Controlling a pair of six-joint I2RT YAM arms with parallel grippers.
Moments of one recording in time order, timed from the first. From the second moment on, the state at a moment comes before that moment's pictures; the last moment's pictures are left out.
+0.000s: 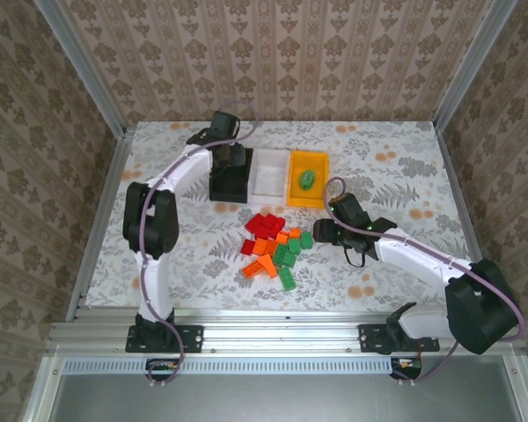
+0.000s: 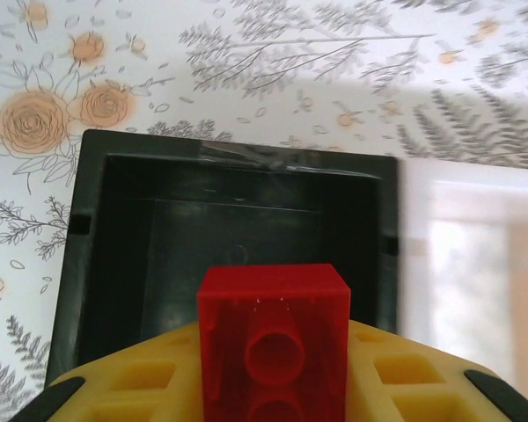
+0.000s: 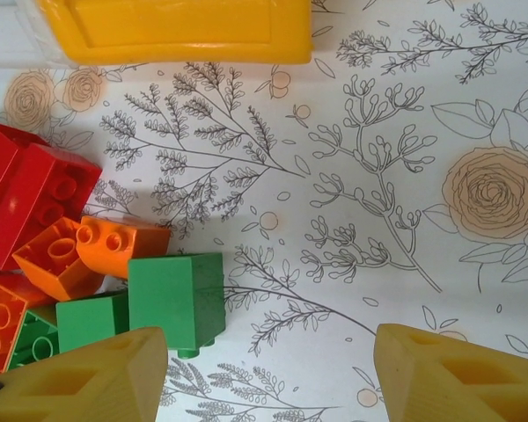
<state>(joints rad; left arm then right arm) -0.40 2.10 1.77 -0.60 -0.06 -0.32 0.50 1.29 0.72 -0.39 0.08 0.58</state>
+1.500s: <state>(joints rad) -0.56 1.14 0.58 -0.14 0.16 -0.62 0.64 1.64 0.91 -0.33 0.08 0.54</state>
